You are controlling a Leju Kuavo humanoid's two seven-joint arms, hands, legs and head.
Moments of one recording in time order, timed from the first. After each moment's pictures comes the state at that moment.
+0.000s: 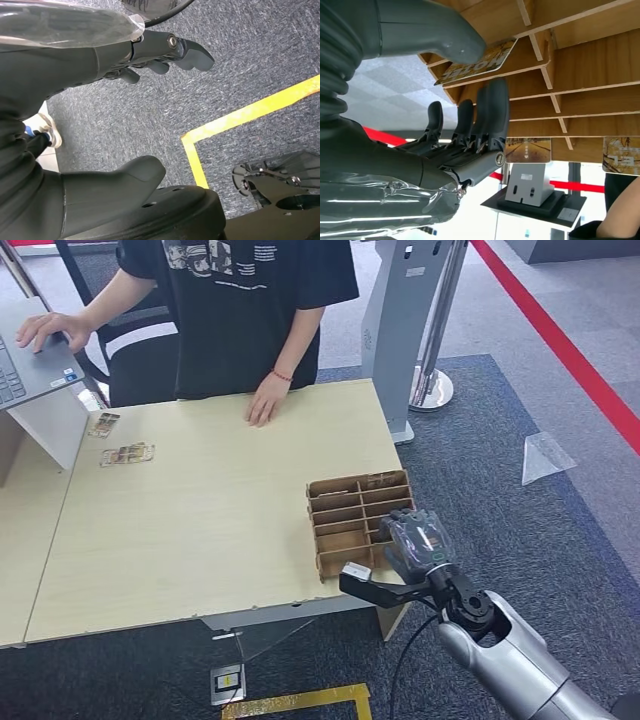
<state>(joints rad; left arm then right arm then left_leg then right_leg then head) -0.11 -0.02 -1.23 -0.21 0.73 0.54 0.04 -0.21 -0.35 0.50 -1.45 1.29 -0.09 0.28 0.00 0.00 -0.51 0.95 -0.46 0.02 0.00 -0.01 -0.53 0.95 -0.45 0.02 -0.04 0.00</state>
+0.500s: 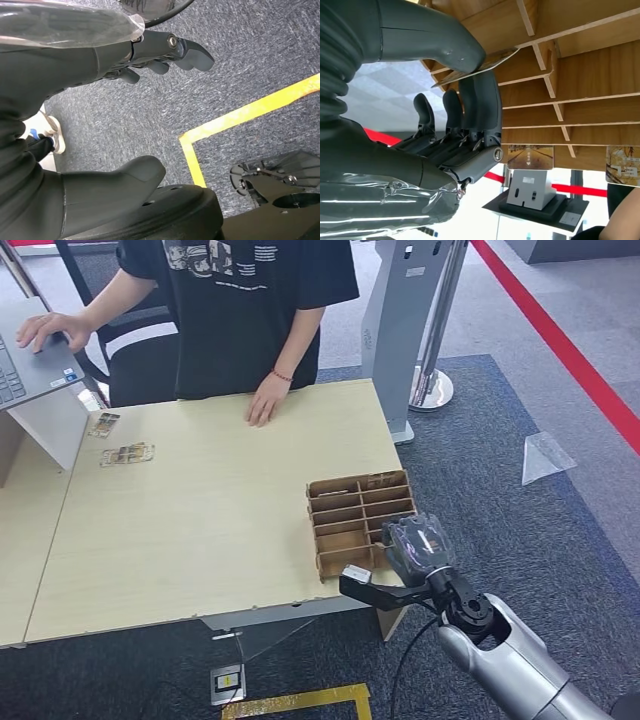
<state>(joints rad) -0.11 -0.02 -1.23 -0.21 0.73 0.54 0.03 -0.20 -0.35 0.50 -1.45 1.30 -0.09 0.29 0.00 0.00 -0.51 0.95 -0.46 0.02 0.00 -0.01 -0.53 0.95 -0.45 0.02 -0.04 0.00</state>
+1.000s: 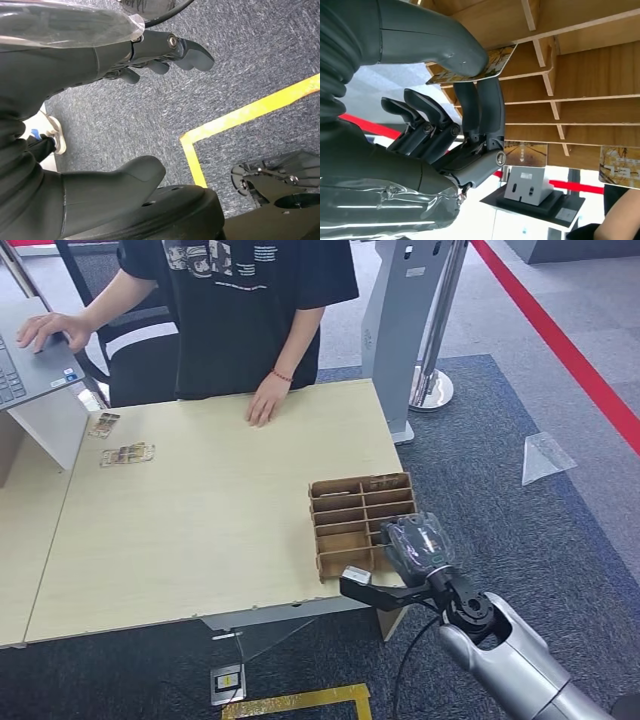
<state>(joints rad) -0.11 -0.02 -1.23 -0.21 0.73 0.54 0.03 -0.20 -0.36 0.50 -1.46 1.33 -0.07 0.29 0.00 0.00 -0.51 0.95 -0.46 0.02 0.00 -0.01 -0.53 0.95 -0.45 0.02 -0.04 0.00</state>
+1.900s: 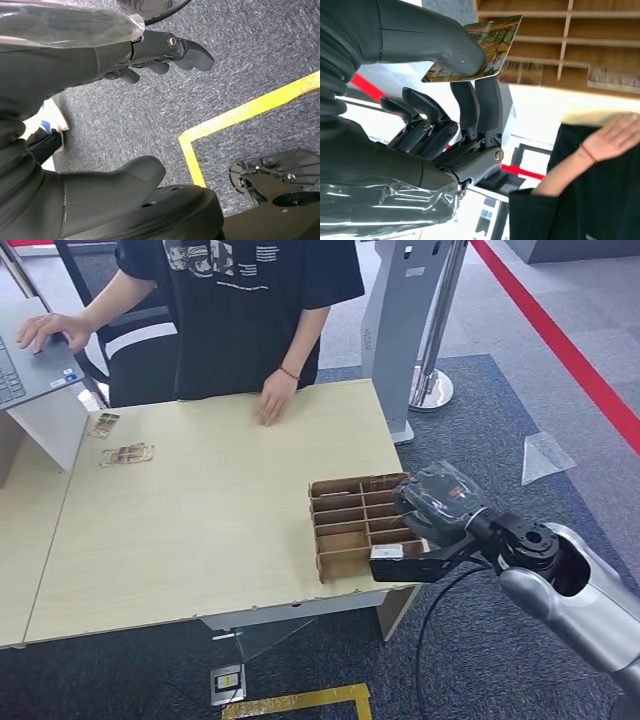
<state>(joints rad) -0.11 -0.02 -1.23 -0.21 0.74 0.52 0.02 -0.44 -0.67 0.56 -1.81 0.98 0.37 0.19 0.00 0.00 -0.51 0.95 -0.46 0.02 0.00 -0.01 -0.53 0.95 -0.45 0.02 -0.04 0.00</state>
